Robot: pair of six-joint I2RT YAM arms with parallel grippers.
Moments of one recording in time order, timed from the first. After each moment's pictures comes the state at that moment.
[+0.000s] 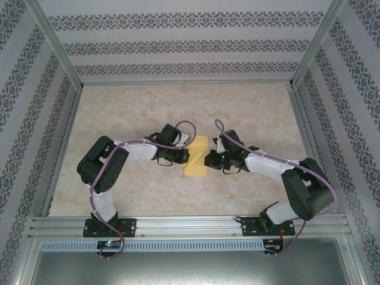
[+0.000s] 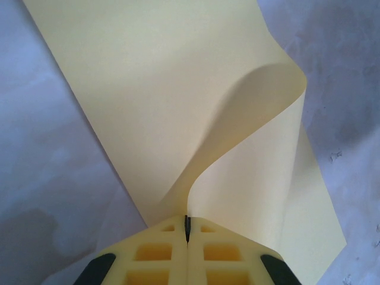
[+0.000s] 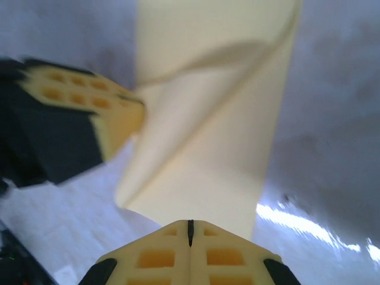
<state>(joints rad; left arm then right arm) -0.57 1.85 0.99 -0.15 0.39 -0.26 0.51 1.46 0.68 -0.15 -0.45 0.71</state>
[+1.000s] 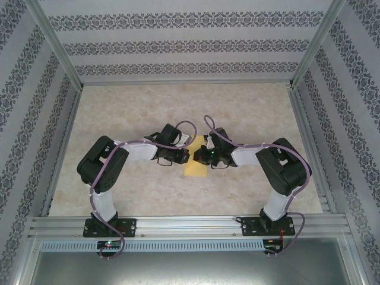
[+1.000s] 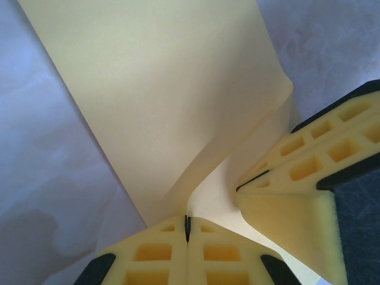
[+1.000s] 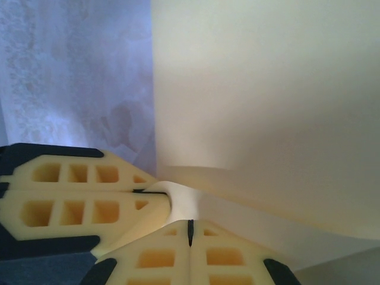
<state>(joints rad) -0.57 1.85 0.99 -0.16 0.38 -0.24 0.54 1.76 0.75 0.12 -0.51 0.84</state>
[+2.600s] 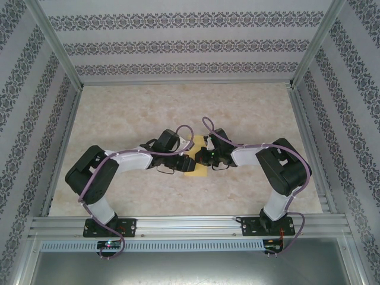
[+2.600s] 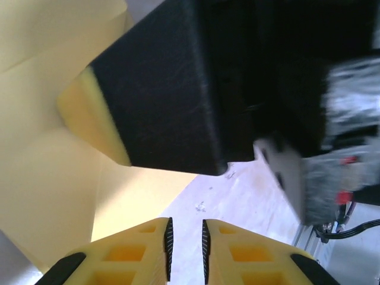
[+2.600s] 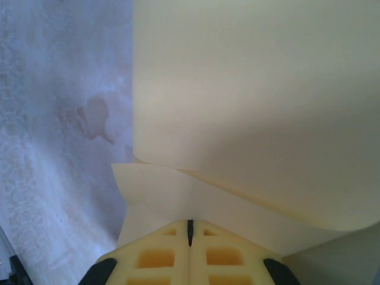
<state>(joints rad) -0.64 1.72 0.86 -0.05 0.63 -0.46 0.54 1.76 0.75 0.08 -0.48 0.78</state>
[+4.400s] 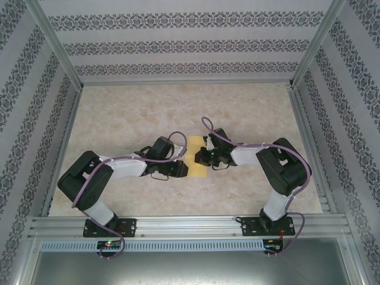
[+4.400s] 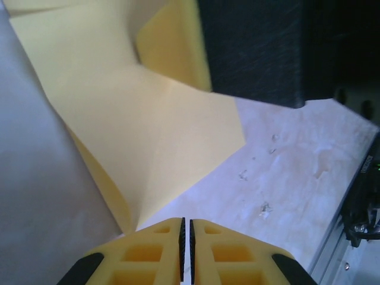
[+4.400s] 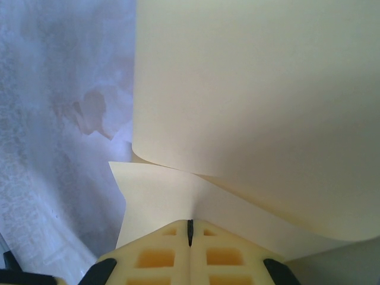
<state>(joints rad) -0.64 1.62 0.71 -0.02 0.54 -0.50 0.54 1.76 0.77 0.04 -0.48 0.75</state>
